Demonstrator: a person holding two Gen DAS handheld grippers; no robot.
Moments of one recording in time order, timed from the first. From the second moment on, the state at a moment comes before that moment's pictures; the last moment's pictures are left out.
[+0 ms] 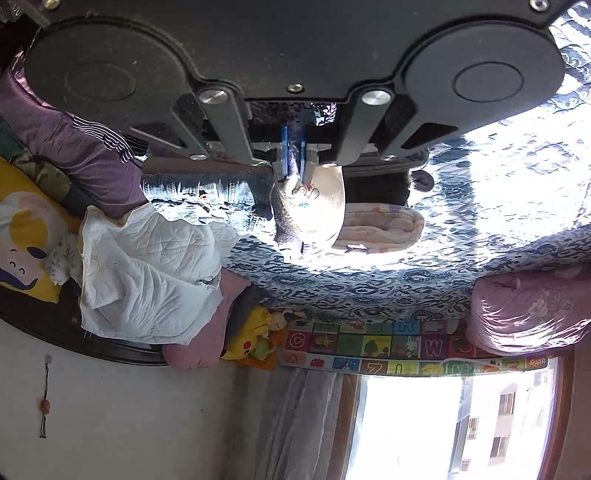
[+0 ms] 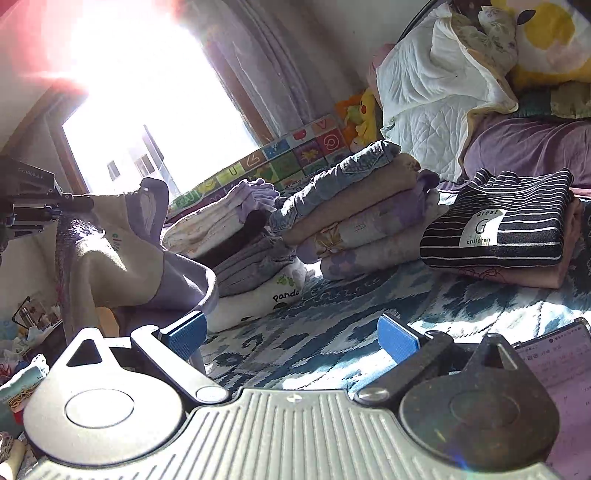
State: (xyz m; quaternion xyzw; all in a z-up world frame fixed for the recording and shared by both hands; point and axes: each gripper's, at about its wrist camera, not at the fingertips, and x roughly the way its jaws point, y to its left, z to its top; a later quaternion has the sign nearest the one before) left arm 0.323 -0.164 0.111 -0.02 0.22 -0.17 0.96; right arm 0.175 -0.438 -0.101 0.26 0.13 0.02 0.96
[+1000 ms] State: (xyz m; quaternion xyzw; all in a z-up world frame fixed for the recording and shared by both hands) left arm 0.131 0.022 -0.093 -0.21 0.31 -0.06 0.93; right arm 0.206 -0.302 -0.111 0.25 0.23 0.21 0.92
